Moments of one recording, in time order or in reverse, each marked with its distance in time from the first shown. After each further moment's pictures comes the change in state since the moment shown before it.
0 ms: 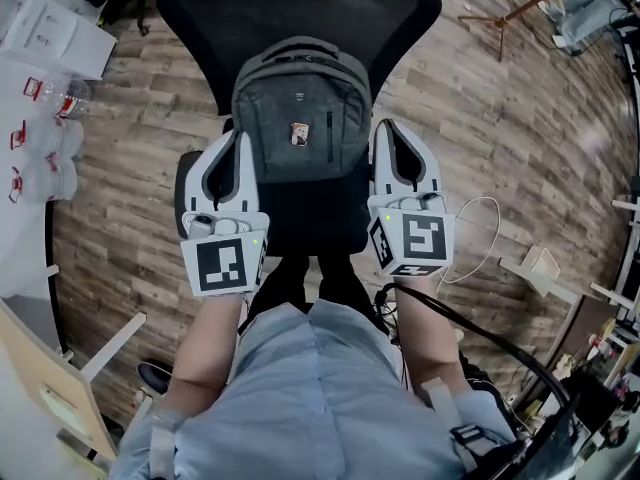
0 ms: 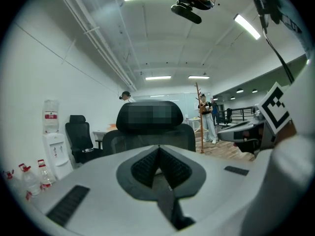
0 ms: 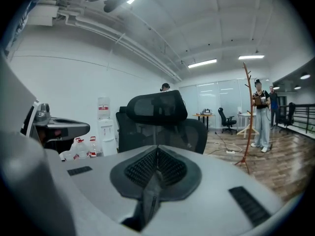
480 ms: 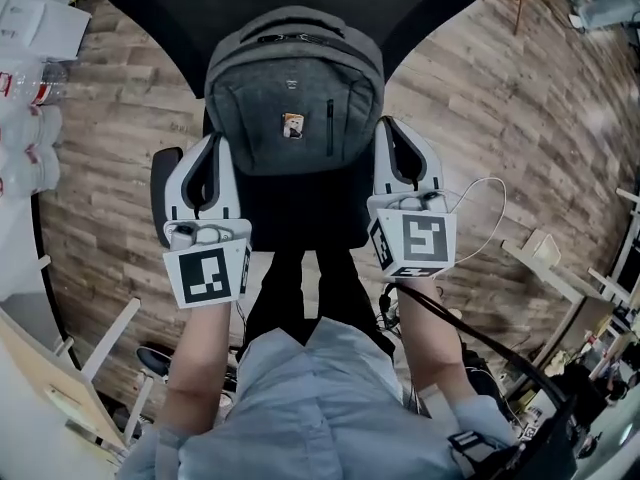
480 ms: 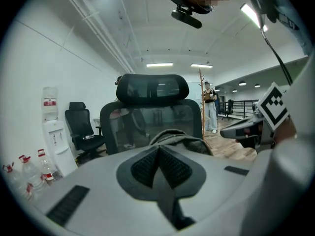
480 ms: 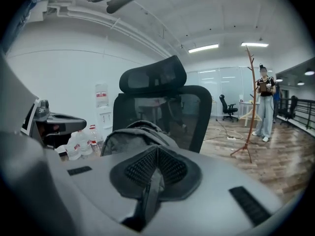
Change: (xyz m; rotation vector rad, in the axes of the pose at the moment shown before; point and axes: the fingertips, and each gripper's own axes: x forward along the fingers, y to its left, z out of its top) left arm 0.040 0.020 -0.094 0.013 0.131 -0.003; right arm 0.055 -0.013 -0.092 0.013 0.147 0.017
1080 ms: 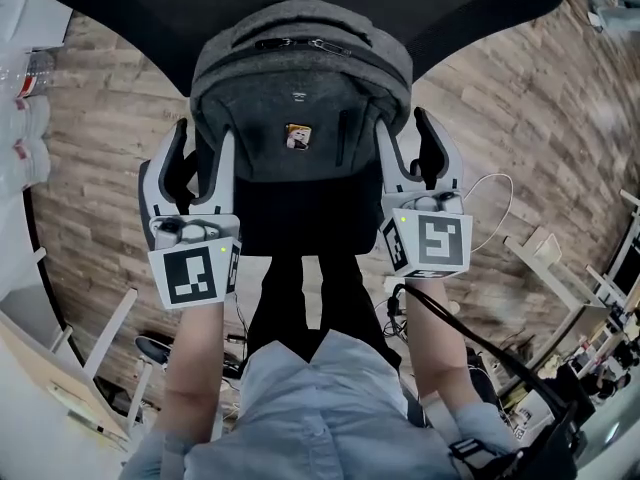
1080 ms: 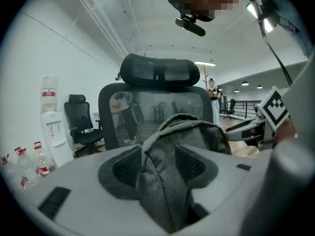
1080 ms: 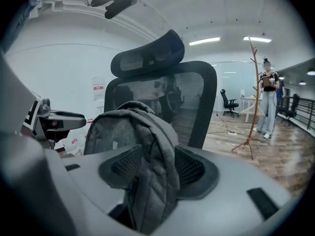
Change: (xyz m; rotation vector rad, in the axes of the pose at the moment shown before) left arm 0.050 0.035 -0.048 -0.020 0.034 -0.007; right arm 0.059 -0.012 -0.038 -0.004 0.068 0.004
